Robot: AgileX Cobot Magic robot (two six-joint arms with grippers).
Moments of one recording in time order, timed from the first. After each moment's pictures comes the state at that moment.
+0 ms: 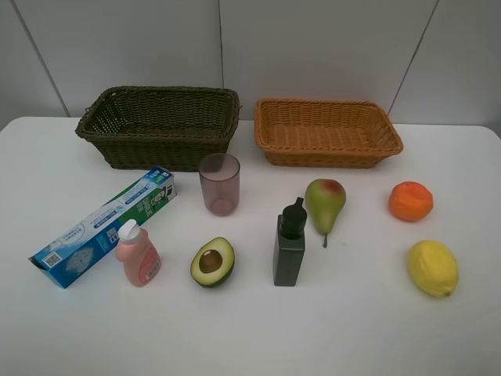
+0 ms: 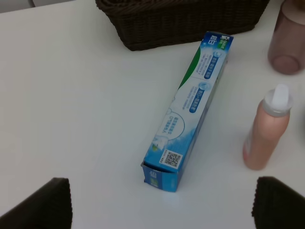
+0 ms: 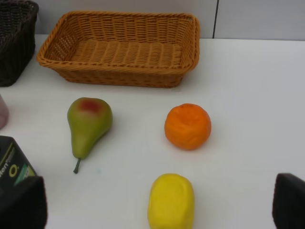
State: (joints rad) left arm -0.22 0.00 -0.42 -0.01 1.07 -0.01; right arm 0.08 0.00 -0.52 0.01 1.03 -0.05
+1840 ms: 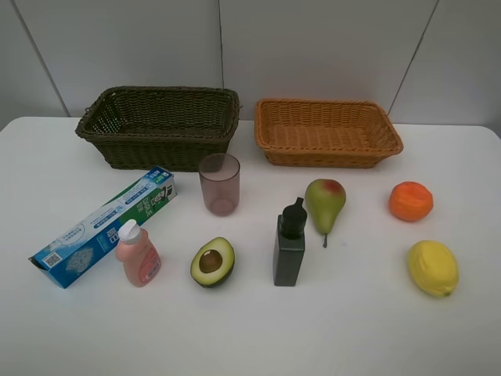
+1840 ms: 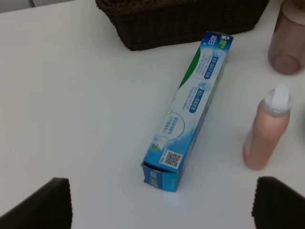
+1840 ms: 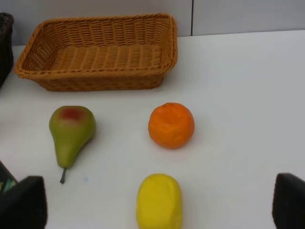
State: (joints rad) left arm -0.22 0.00 -0.42 -0.01 1.07 -0.01; right arm 0.08 0.00 -0.52 -0.06 1.04 0.06
